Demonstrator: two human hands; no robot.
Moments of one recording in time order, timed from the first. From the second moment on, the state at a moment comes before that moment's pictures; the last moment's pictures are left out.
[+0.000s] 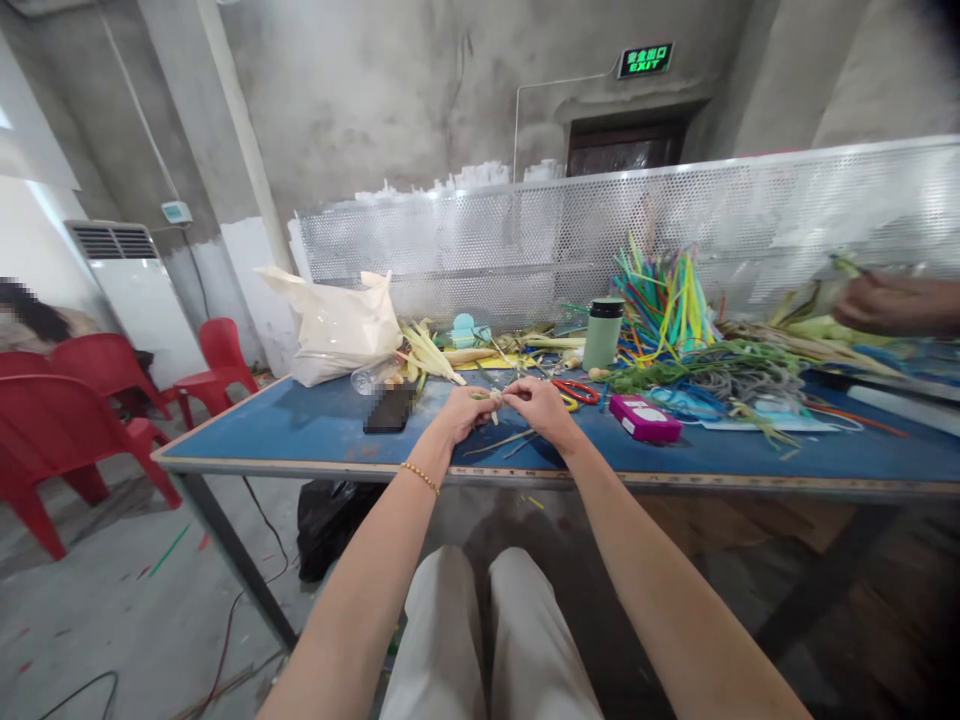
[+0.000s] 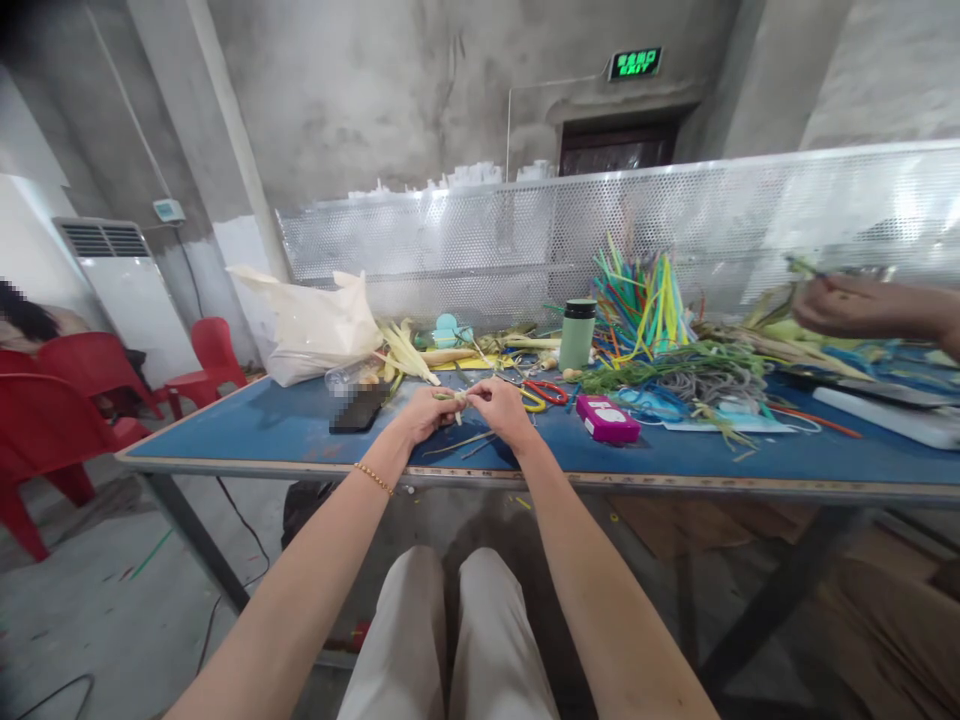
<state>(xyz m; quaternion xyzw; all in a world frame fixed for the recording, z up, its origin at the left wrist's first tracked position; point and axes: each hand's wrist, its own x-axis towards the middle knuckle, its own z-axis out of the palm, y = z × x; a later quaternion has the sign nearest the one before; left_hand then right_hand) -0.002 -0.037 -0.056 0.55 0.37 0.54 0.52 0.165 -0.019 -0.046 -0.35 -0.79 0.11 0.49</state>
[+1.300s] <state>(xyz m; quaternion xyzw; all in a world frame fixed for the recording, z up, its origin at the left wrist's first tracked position) -0.013 -0.027 -0.050 0.36 0.23 0.72 0.55 0.155 0.030 -0.025 -0.55 -0.78 0.02 0.29</state>
